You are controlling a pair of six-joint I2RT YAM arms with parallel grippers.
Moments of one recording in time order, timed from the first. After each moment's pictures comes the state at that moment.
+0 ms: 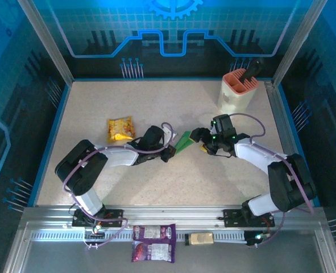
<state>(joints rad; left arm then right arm) -0.64 1.70 0.81 0.13 0.29 -0.19 0.36 1.45 0.78 -0.20 -0.40 0.95</state>
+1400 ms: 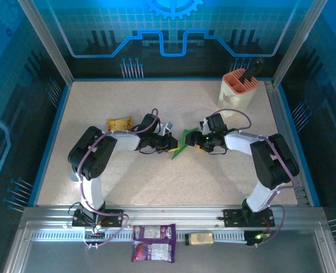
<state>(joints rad) -0.48 1.91 0.98 0.11 0.78 -0.82 0.36 1.71 0.88 -0.18 -0.44 0.60</state>
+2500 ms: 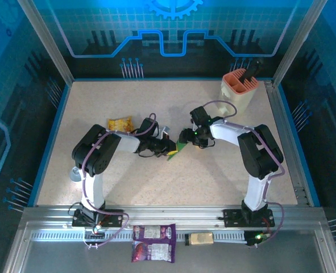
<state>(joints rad) -0.47 1.97 0.93 0.20 0.79 -0.90 0.47 1.89 1.18 -0.49 -0.19 0.58</state>
